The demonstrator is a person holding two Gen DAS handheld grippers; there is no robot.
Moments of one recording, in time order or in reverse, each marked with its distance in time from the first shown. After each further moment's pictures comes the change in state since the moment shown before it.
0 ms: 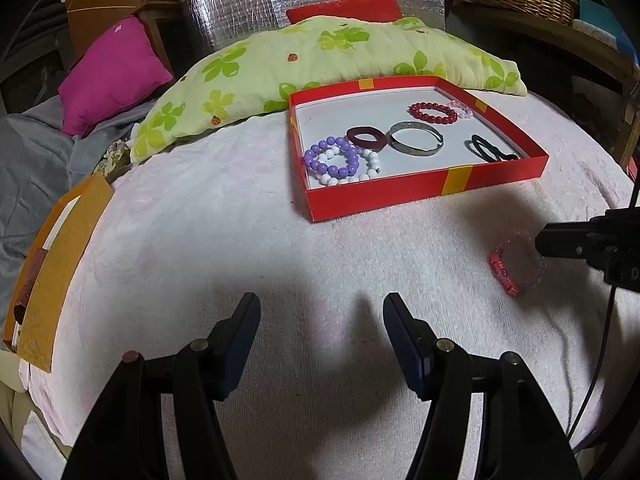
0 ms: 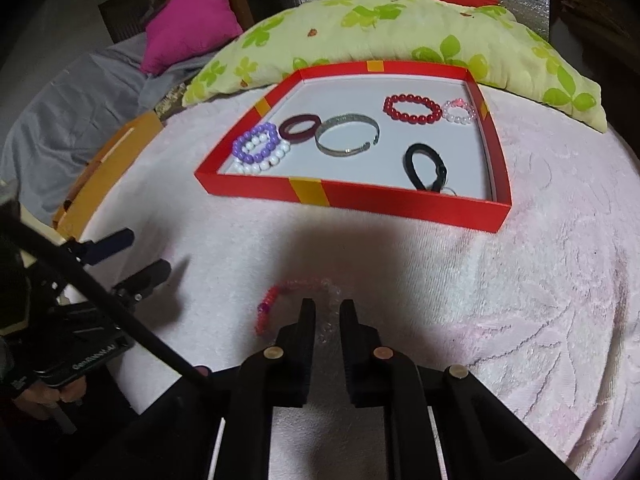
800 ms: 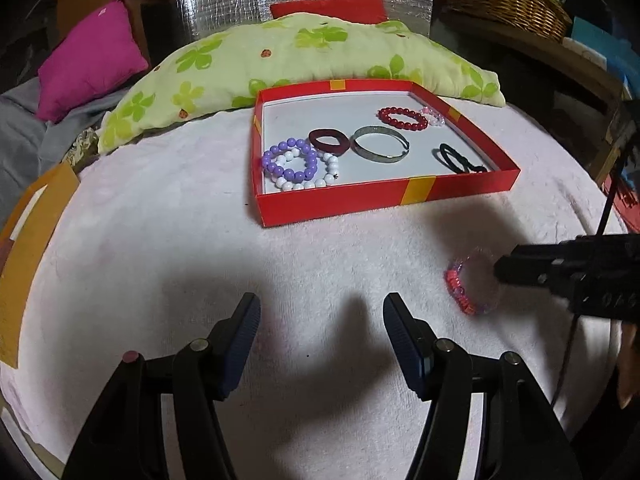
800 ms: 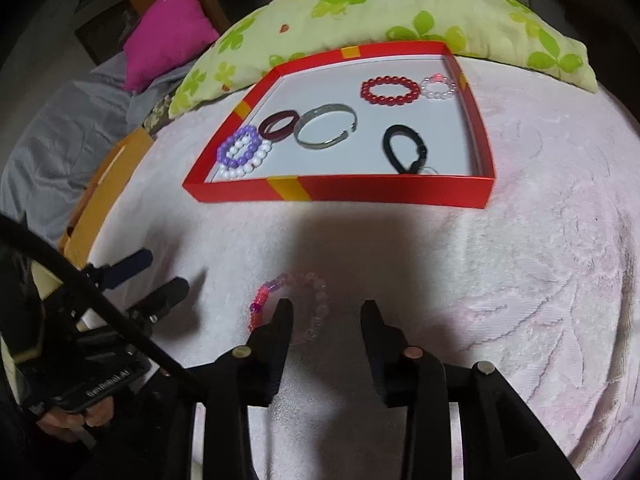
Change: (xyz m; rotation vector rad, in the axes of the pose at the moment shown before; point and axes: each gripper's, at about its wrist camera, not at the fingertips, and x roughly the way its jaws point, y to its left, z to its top) left arm 0.003 -0.013 0.008 -0.044 0.012 -0.133; right arm 0.009 -0.011 0.000 0.080 0.056 0.011
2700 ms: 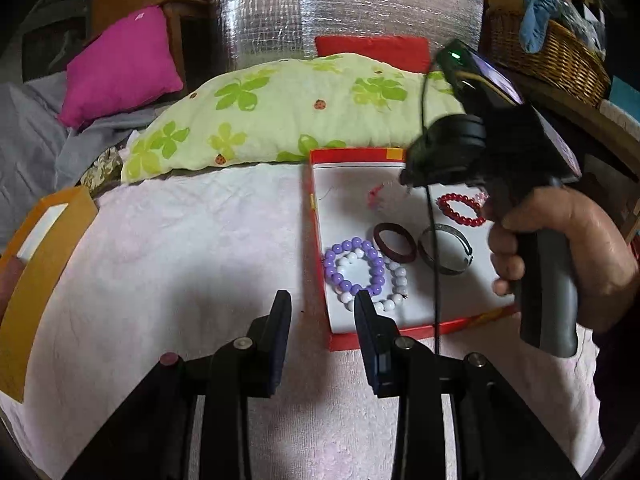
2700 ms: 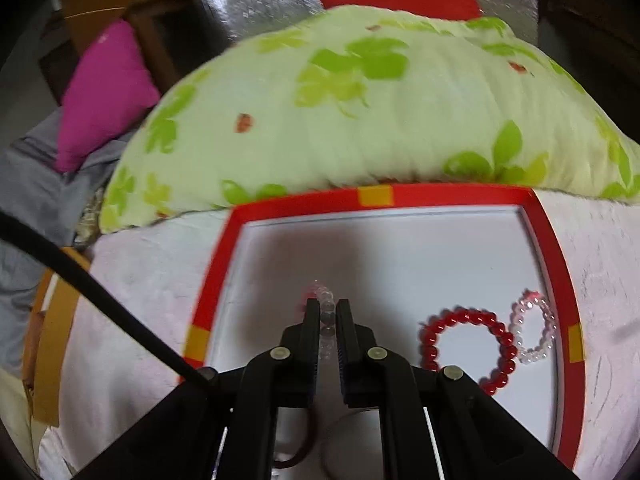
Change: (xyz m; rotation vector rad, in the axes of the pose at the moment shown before) left arm 0.016 0.050 0.070 -0.119 -0.122 0.045; right arm 0.101 0.018 0.222 0.123 -0.123 -0.149
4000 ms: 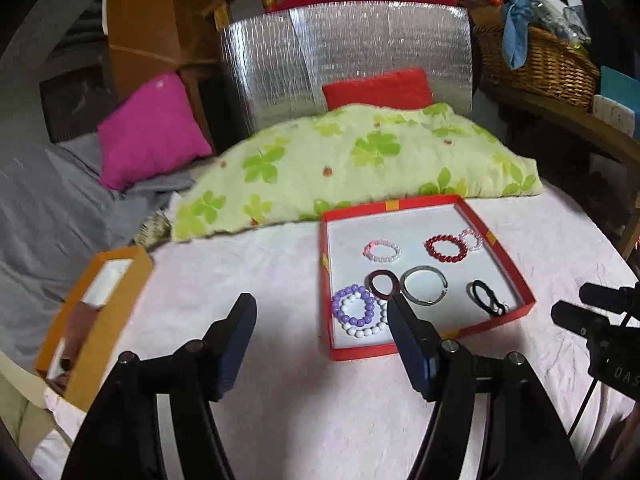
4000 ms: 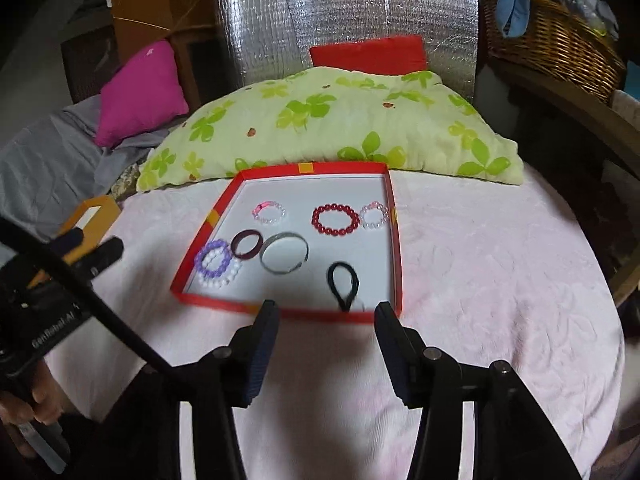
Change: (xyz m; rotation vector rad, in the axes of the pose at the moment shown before) left arm -0.108 -0.040 0.023 0.102 -0.131 0.158; right arm -0.220 -0.048 -0.159 -0.104 -0.156 -0.070
